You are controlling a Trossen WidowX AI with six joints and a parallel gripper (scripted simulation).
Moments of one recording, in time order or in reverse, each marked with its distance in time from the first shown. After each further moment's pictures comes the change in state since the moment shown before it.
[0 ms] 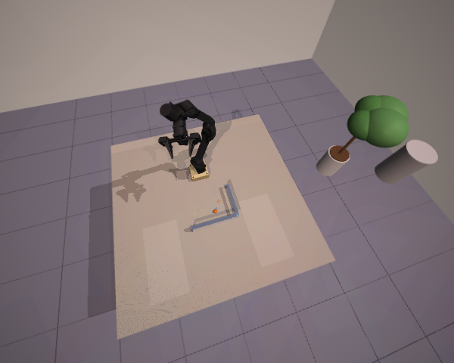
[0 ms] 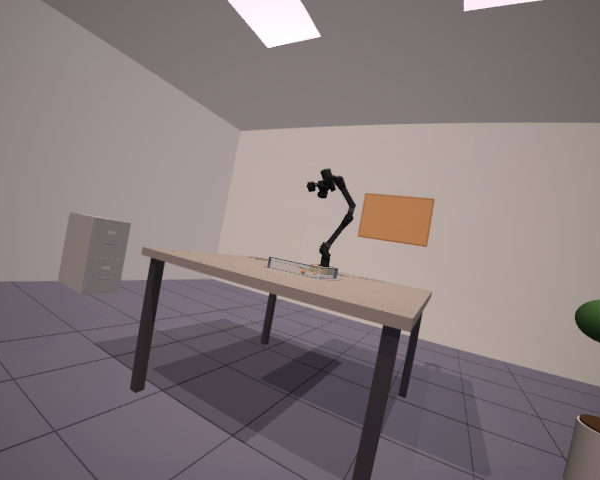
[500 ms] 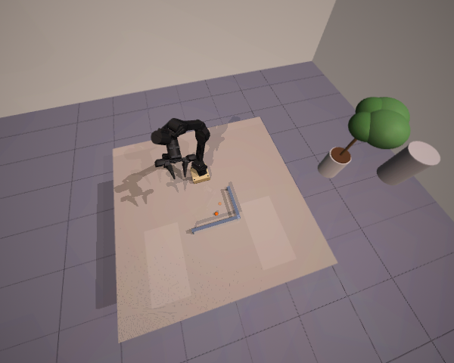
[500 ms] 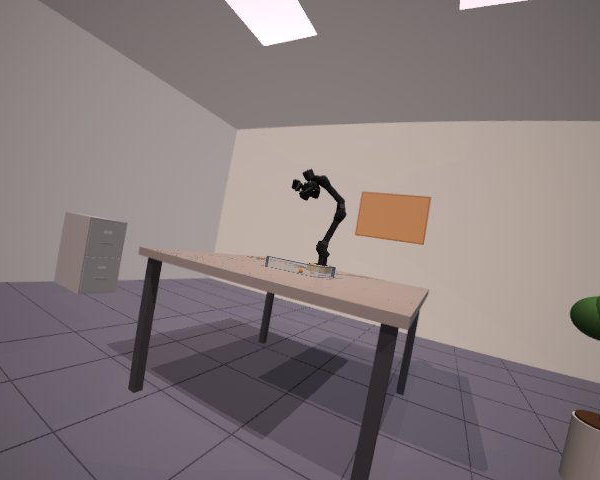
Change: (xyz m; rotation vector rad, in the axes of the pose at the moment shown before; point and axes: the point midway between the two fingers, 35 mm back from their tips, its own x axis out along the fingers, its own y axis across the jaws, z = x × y) arm 0.074 0.030 0.030 -0.539 -0.158 -0.161
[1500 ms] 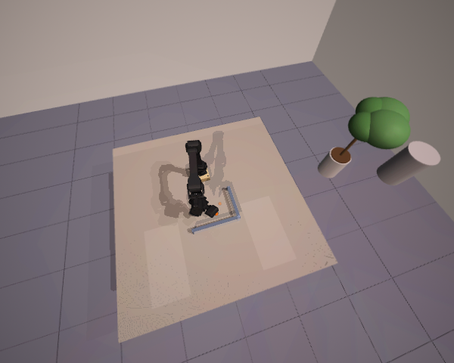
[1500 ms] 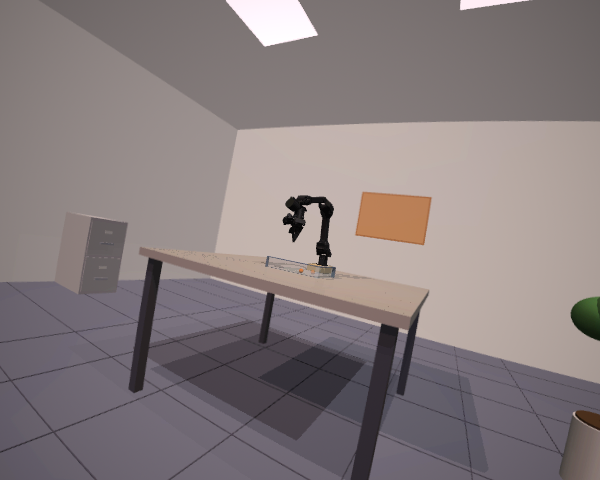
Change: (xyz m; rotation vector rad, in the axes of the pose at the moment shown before) arm 0.235 -0.135 0.146 -1.713 -0.091 -0.900
